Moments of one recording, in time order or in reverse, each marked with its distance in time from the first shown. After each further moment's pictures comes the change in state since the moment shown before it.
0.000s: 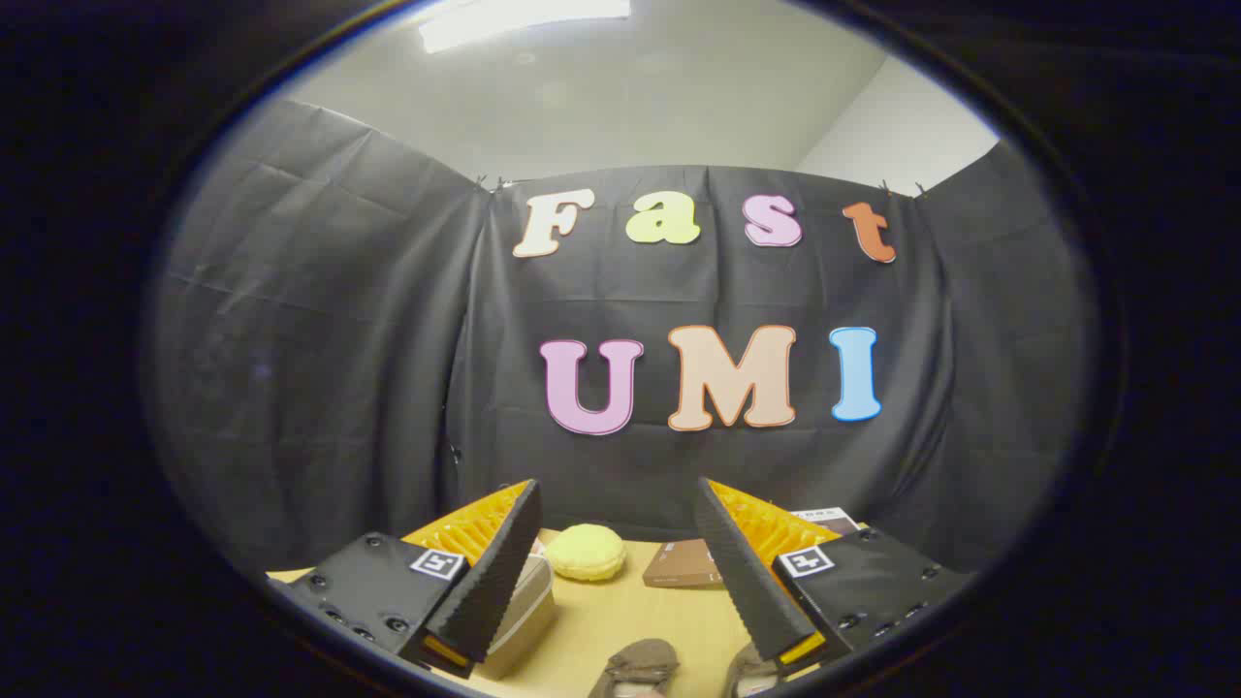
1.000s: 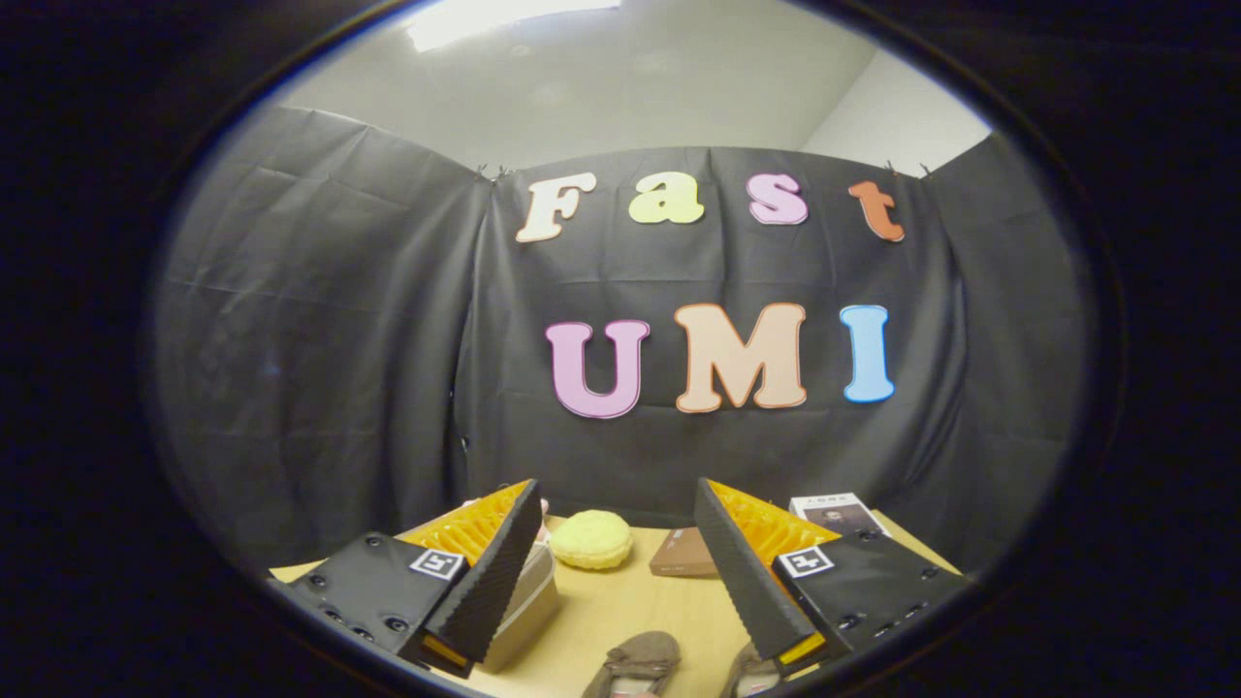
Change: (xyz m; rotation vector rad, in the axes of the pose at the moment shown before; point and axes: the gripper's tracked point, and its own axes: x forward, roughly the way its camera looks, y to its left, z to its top) arm 0.013 -0.007 -0.032 0.049 0.075 0.048
